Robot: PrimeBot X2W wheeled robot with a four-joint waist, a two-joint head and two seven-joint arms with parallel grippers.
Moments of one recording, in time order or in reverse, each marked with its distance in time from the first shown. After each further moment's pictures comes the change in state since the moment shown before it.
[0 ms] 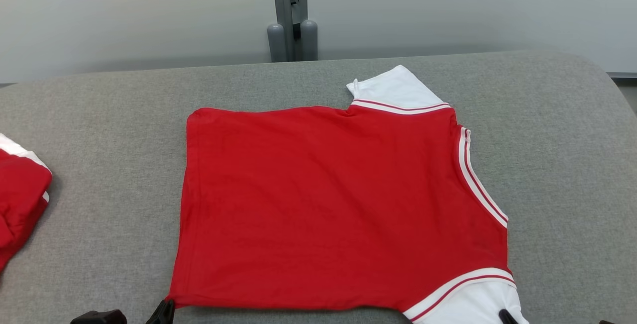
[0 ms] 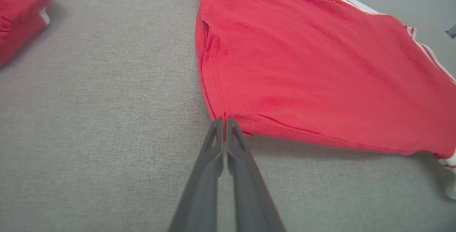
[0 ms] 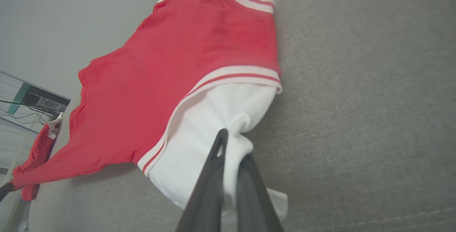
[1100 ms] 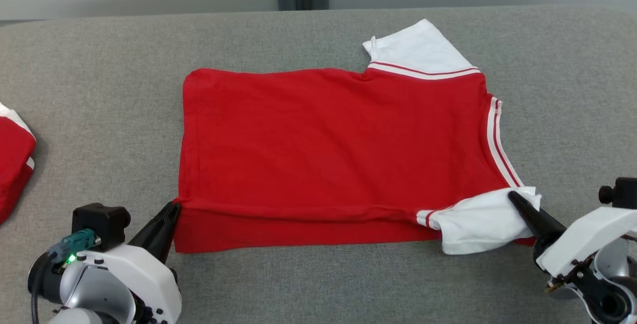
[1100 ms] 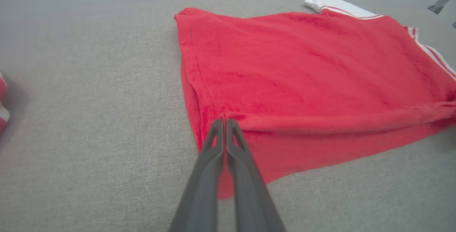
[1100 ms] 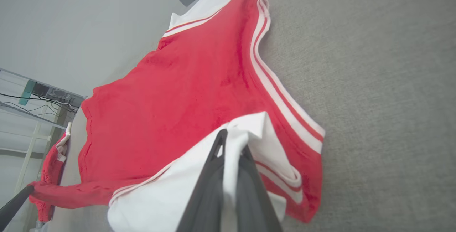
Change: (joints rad) left arm -0.350 0.058 -0.030 0.073 0.015 -0.168 0.137; right arm -0.430 0.034 -0.204 0.032 0.008 0.000 0.440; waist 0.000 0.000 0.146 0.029
